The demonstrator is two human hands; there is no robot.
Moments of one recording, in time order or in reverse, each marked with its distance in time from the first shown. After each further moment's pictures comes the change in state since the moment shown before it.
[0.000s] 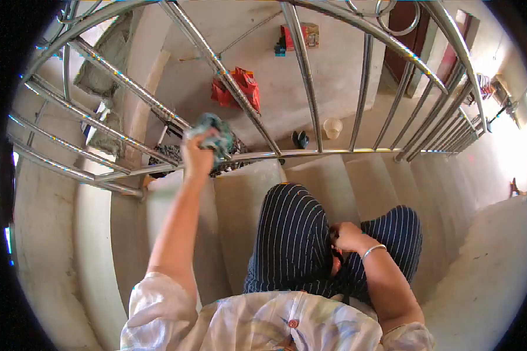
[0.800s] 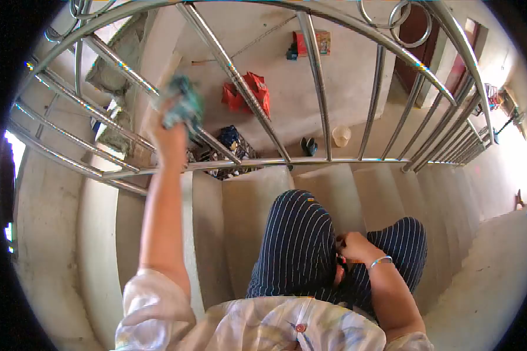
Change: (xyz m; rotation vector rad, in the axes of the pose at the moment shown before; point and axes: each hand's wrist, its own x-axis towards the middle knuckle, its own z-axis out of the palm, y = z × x) left_hand 0.057 0.072 -0.066 -0.147 0.341 0.164; right_hand -0.008 -0.006 -0.005 0.068 -0.024 0.059
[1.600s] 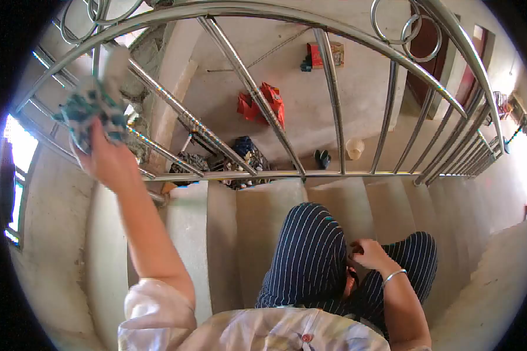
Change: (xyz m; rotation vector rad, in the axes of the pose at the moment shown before) left_hand 0.053 0.089 -0.080 -0.565 0.424 0.106; right_hand -0.004 0.007 -0.011 0.189 0.154 -0.059
